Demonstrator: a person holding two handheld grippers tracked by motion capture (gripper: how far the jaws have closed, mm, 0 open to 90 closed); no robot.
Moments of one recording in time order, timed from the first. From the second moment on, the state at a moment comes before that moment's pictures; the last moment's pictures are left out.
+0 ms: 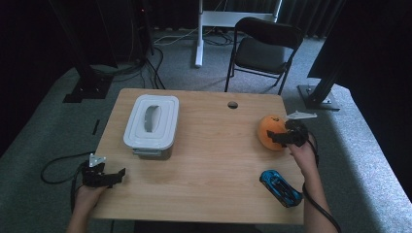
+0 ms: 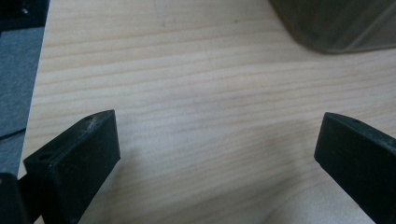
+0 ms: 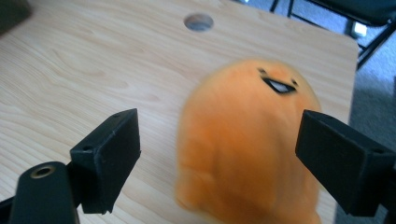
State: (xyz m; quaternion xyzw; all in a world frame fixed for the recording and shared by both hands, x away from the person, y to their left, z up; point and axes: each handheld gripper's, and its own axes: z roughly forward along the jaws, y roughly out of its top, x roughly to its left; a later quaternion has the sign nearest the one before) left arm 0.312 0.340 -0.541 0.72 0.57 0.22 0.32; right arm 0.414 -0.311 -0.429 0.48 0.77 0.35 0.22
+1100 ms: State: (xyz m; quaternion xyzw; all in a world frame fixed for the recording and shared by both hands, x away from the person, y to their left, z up) left arm 0.374 0.345 -0.536 0.73 0.56 0.26 0.31; right arm 0.436 -0.147 -0.490 0.42 0.79 0.41 0.16
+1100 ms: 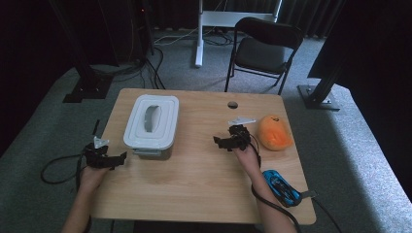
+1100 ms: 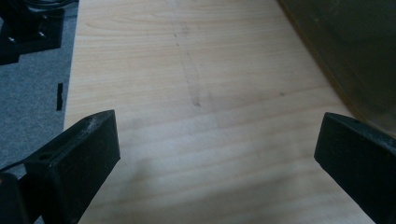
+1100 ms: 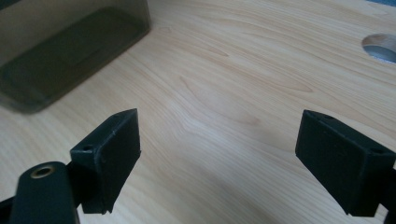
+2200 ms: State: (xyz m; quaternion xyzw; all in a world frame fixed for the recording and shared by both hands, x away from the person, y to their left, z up) left arm 0.437 0.330 -0.520 0.74 0.54 0.27 0.29; right arm 0.473 -0.030 -0.514 0.43 0.79 0.41 0.13
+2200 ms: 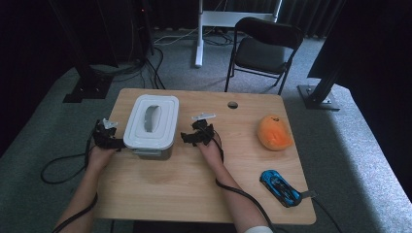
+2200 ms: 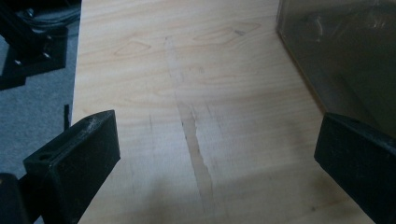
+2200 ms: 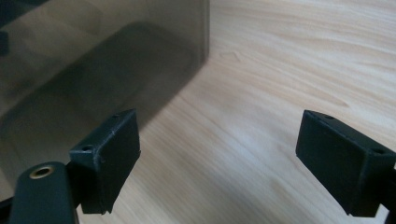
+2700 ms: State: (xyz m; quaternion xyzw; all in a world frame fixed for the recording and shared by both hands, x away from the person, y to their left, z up) left arm 0.440 0.324 -0.520 0.73 0.54 0.26 0.31; right arm 0.479 -0.007 -0.511 0.43 0.79 0.40 0.15
